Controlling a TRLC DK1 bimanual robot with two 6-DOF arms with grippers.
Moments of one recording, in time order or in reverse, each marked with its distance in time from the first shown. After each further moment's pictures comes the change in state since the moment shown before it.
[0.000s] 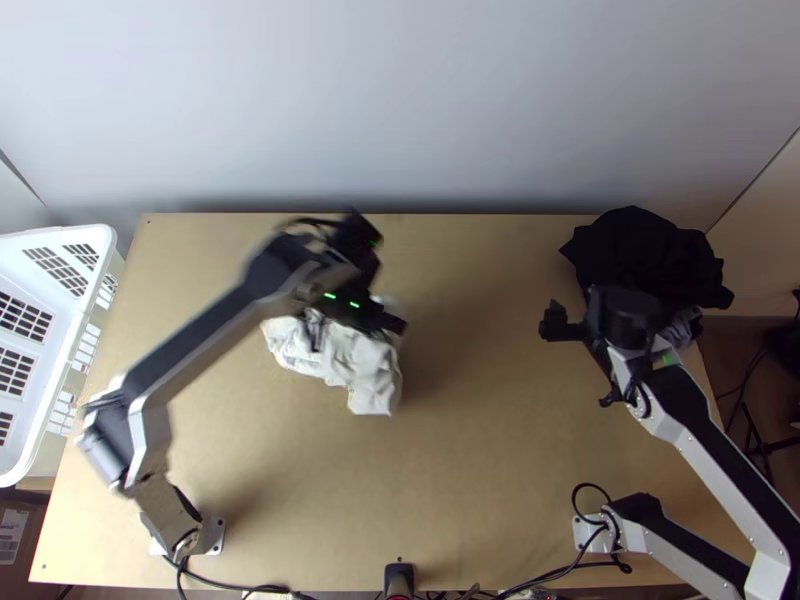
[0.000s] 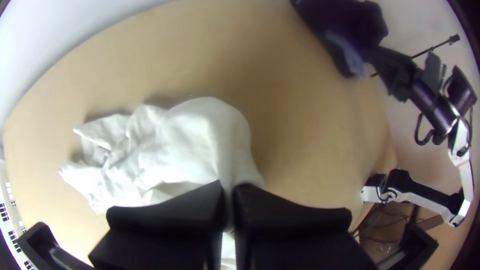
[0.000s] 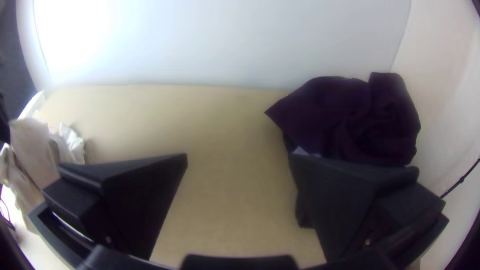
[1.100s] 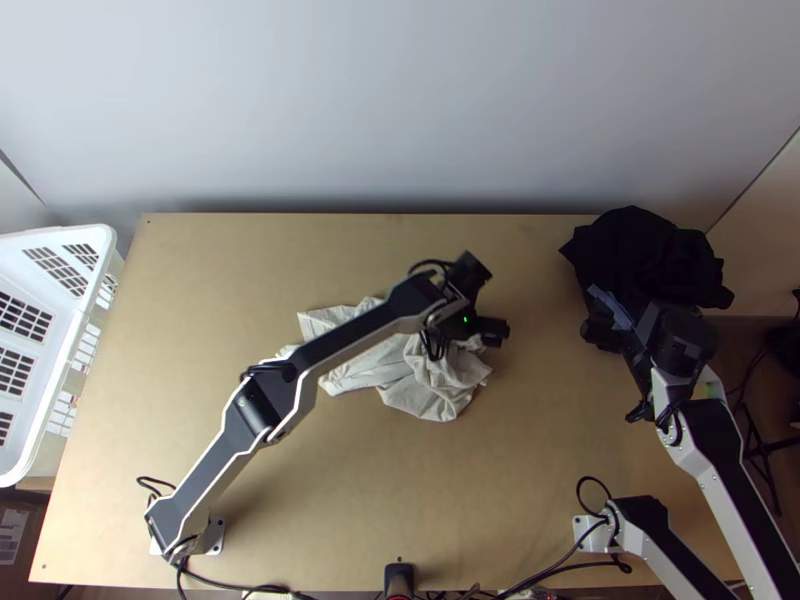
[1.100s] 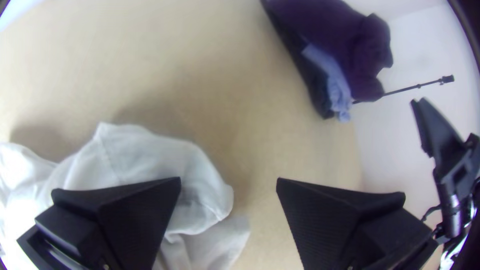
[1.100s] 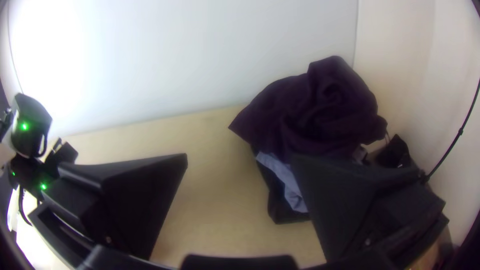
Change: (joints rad) left arm -0.171 0.577 0.403 0.353 0.118 -0.325; right arm -0.187 -0.195 -0.089 0.017 -0.056 0.105
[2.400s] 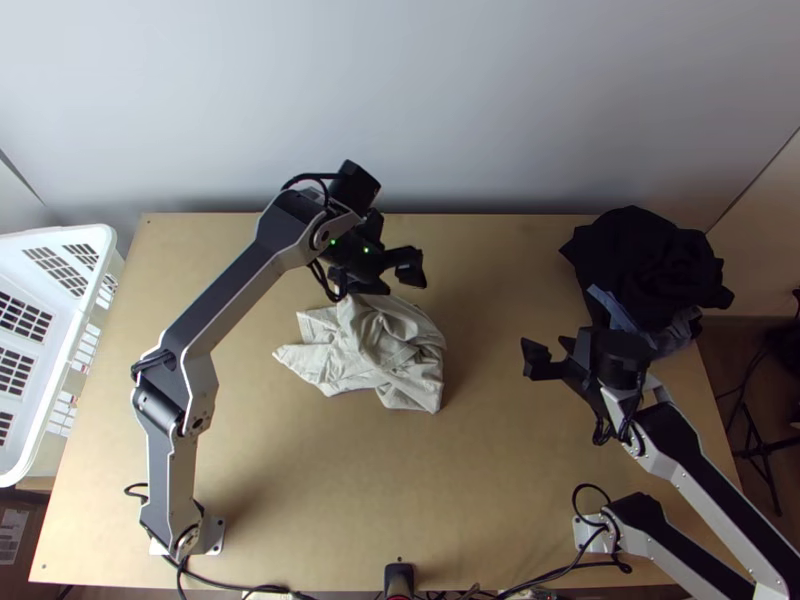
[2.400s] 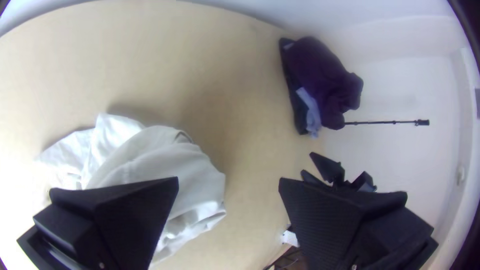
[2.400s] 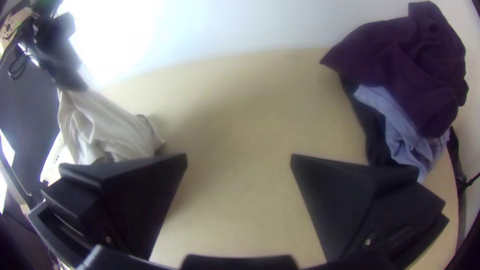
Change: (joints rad) left arm 0.286 -0.334 -0.068 -0.335 0.211 0.055; right arm 0.241 0.058 -0.136 0.042 -0.188 0.101
